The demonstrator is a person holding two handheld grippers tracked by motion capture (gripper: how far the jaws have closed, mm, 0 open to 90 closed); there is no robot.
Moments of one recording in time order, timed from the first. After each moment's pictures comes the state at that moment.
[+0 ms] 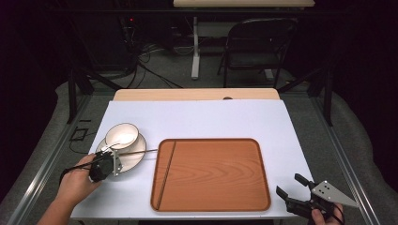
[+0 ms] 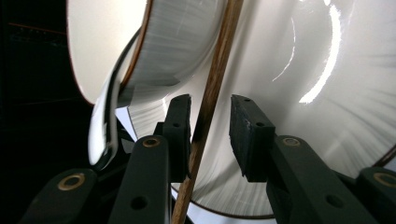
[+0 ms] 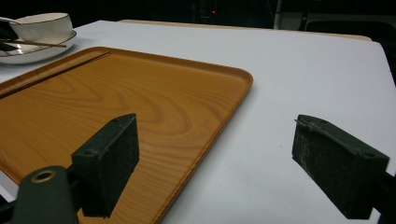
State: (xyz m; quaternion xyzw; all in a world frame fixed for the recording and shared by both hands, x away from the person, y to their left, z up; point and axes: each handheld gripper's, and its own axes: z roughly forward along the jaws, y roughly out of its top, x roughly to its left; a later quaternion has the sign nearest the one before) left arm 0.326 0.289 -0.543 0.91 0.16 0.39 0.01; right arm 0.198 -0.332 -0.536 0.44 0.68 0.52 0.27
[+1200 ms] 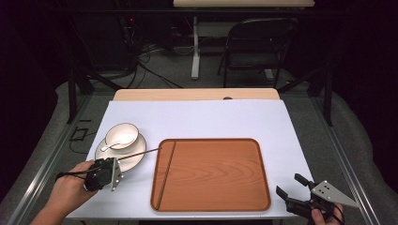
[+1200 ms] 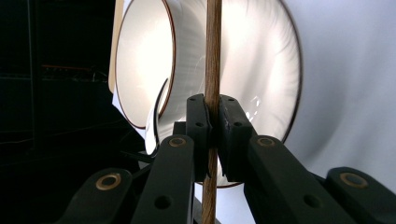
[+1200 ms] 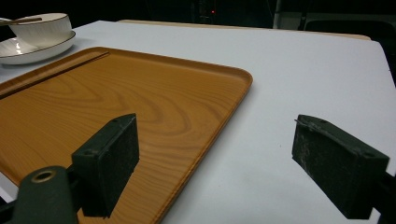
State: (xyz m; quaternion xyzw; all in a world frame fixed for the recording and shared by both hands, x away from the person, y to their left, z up) left arm 0.278 0.265 -0.497 0.91 0.11 0.41 0.04; right arm 0.198 -0.332 -0.536 0.44 0.68 0.52 0.27
